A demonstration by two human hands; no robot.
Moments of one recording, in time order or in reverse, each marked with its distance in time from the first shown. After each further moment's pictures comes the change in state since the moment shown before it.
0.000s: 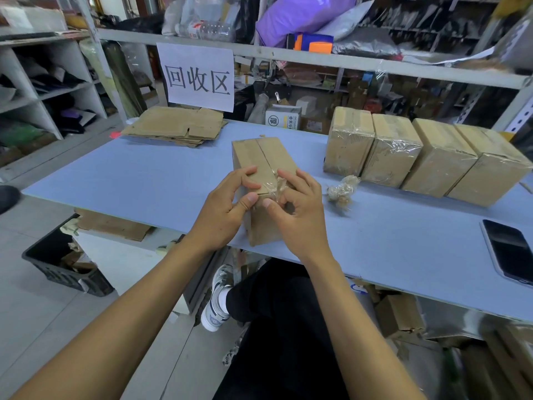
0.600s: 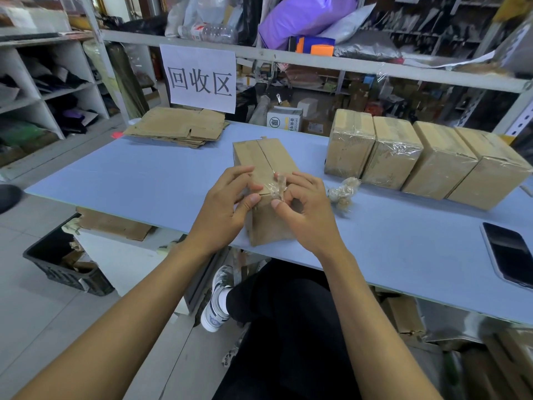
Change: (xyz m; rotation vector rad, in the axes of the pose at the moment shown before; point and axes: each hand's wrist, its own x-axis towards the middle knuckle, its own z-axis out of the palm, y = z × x) left_hand -0.001 -0.003 0.001 0.116 0.088 0.155; right_hand 0.012 0.004 -0.017 -0.004 -0.132 -0.027
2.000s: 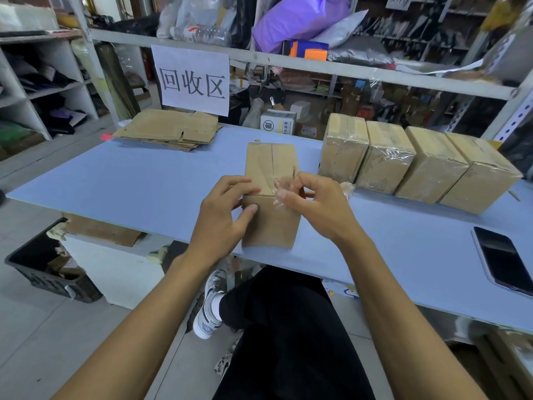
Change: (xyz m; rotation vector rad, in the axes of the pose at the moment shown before) left_hand -0.002 -0.002 0.012 -0.030 0.099 0.018; right_hand 0.025 -0.006 -0.037 0.043 -0.142 0.121
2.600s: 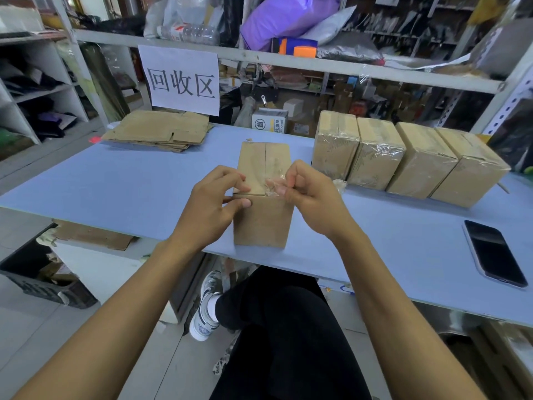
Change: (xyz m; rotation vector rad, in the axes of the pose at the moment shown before) left_hand 0.025 0.005 -0.010 0.039 -0.133 -0.035; right_hand 0.005 0.004 -0.006 0.073 -0.049 0.048
